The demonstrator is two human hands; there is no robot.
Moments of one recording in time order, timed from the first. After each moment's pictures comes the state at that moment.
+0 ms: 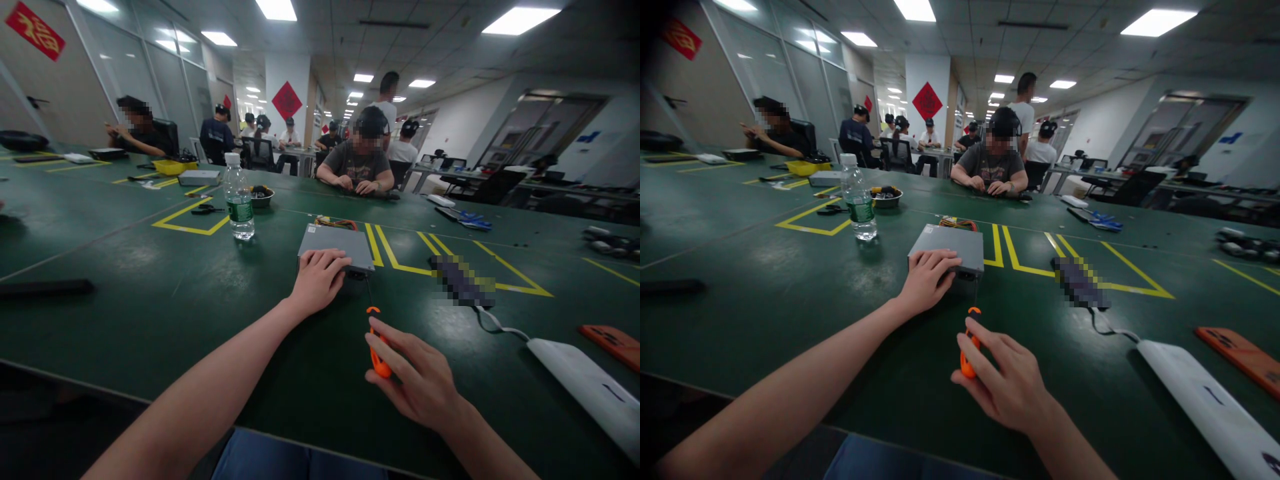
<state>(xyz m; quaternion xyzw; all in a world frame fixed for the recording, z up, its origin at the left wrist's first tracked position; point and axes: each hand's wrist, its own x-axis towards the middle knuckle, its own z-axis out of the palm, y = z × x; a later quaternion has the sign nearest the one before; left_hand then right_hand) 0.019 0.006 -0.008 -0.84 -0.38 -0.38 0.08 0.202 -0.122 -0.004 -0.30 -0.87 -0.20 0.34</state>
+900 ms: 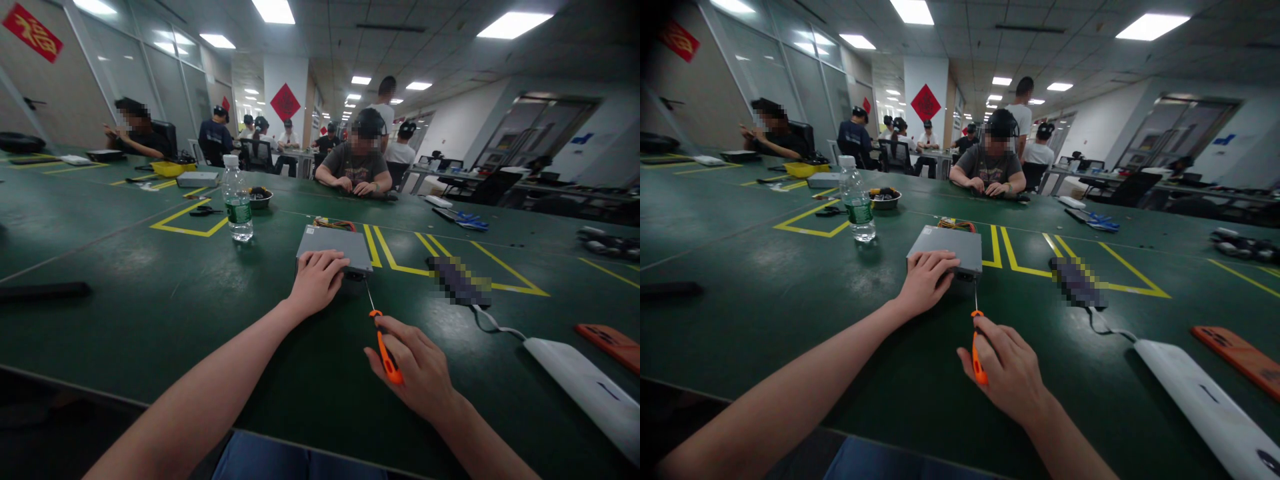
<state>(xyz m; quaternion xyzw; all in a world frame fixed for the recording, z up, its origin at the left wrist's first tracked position) 0.019 0.006 -0.008 -0.84 -0.38 -0.38 0.08 0.200 -0.113 -0.009 -0.32 -0.83 -0.28 0.36</state>
